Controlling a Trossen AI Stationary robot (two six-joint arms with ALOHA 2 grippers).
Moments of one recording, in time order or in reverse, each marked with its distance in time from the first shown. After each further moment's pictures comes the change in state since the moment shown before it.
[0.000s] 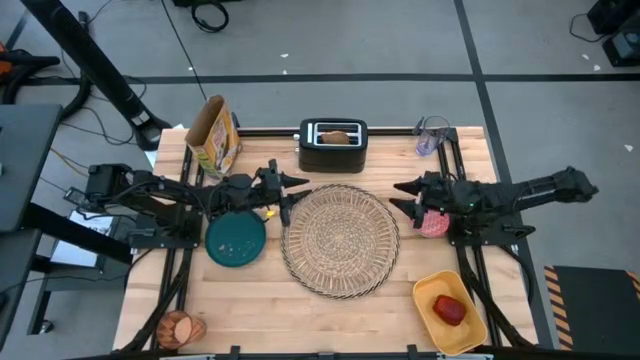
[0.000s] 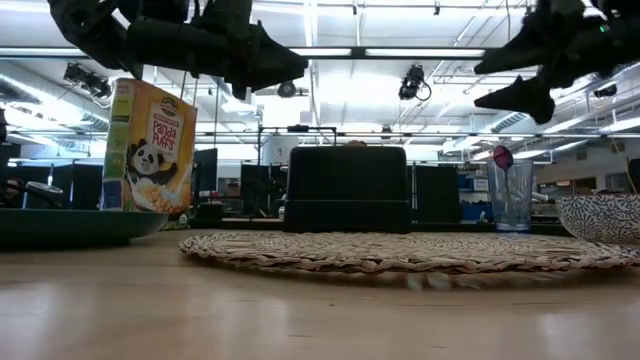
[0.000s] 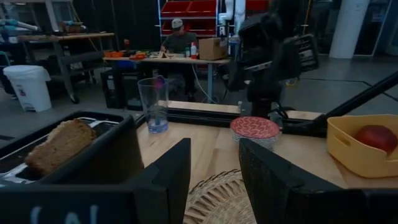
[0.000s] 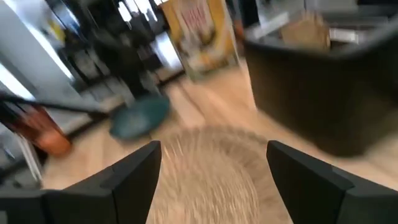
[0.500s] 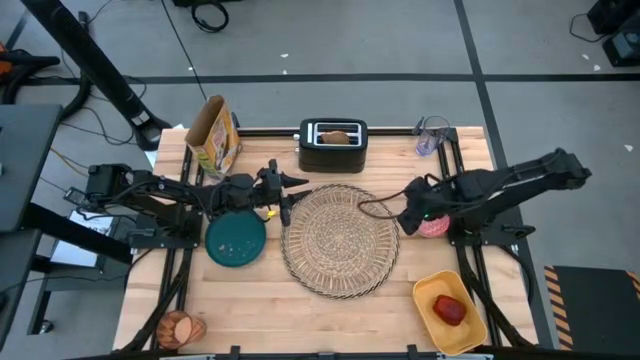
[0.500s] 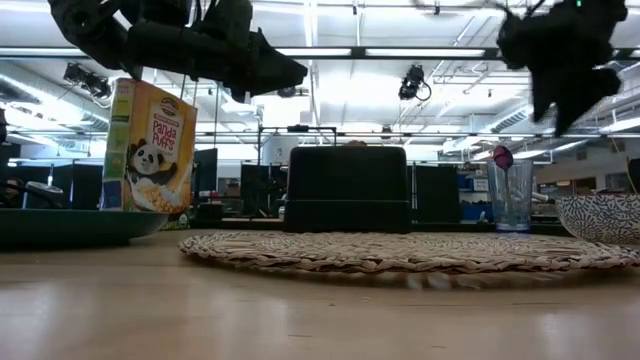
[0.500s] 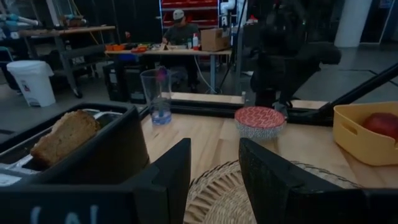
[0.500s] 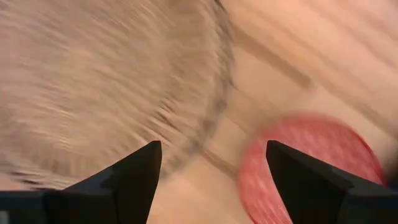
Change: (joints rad) left arm 0.004 0.000 0.000 -0.040 0.000 0.016; right arm 0.042 0.560 0.569 -1.059 -0.234 0.627
